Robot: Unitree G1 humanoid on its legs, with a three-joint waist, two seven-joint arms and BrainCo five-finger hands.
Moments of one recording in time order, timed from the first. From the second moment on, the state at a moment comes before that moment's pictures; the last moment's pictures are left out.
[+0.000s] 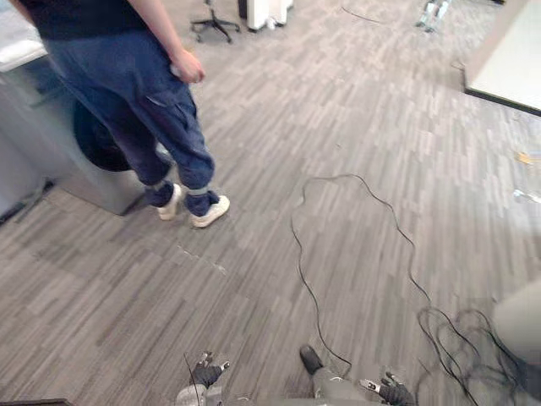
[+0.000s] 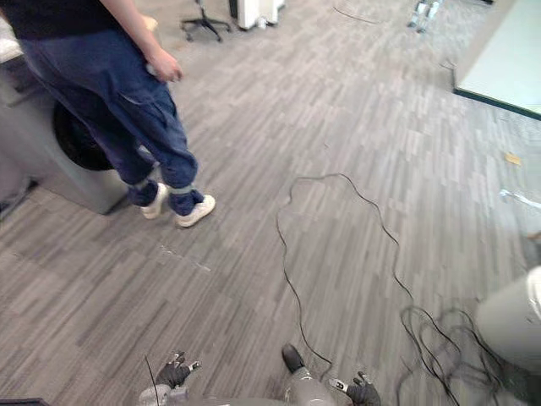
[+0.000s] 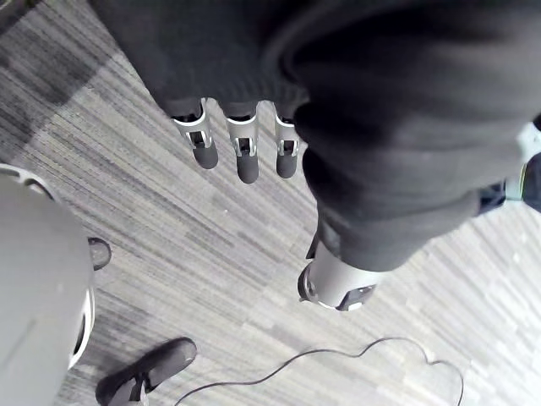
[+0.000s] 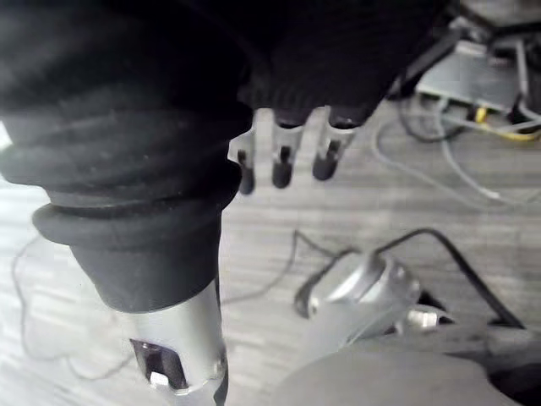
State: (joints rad) left arm 0.07 0.05 0.11 1.07 -0.11 -0.16 0.02; right arm 0.11 -0.08 -0.21 1.06 0.14 -0.11 0.02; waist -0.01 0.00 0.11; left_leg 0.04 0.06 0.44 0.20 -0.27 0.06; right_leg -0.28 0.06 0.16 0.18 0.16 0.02
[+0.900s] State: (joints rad) left arm 0.11 0.04 0.23 1.10 -0.27 -0.16 0.02; right arm 0.16 -0.04 -0.33 1.14 0.21 -0.11 0.05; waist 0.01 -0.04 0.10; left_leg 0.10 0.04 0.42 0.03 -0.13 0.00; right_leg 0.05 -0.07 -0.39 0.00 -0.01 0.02
